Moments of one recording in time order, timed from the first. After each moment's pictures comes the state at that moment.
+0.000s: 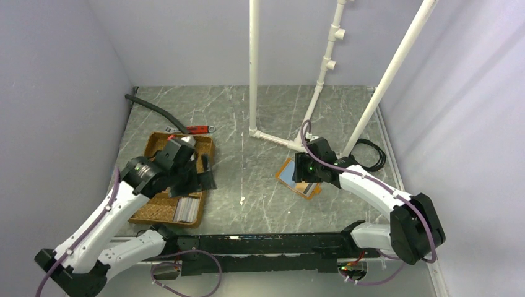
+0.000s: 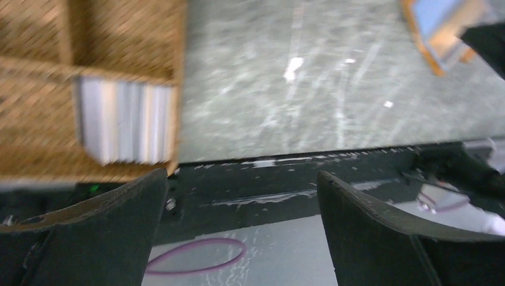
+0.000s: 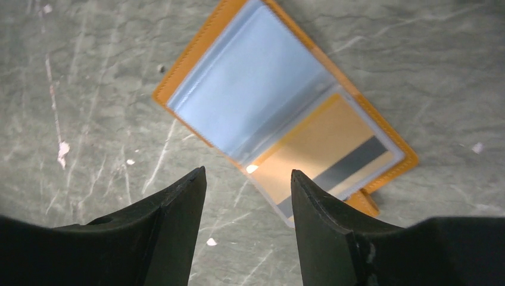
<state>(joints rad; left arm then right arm) -0.63 0.96 1.11 -1.15 -0.02 -0.74 0.50 1.23 0.69 -0.41 -0.03 0.46</state>
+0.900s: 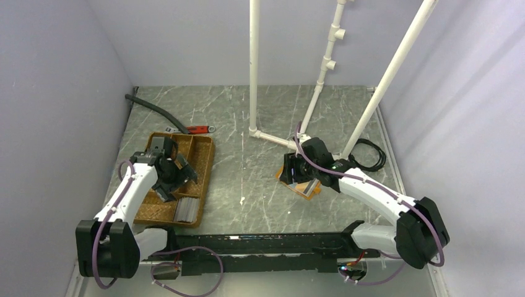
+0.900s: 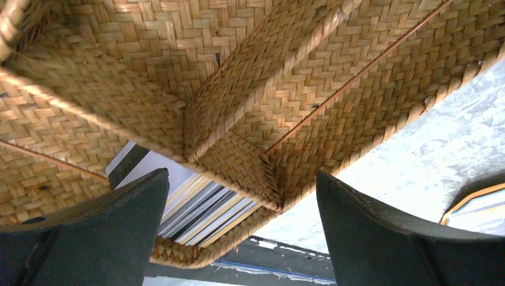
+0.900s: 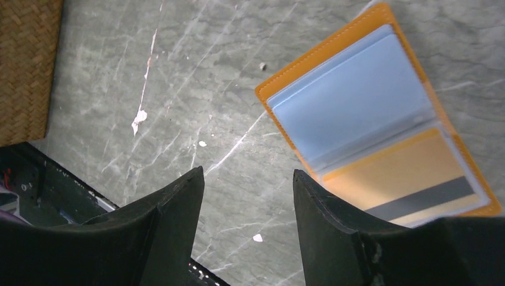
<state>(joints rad) -0.05 1.14 0.79 -0.96 0.03 -0.77 0.59 1.18 0.71 -0.33 -0.16 0.42</state>
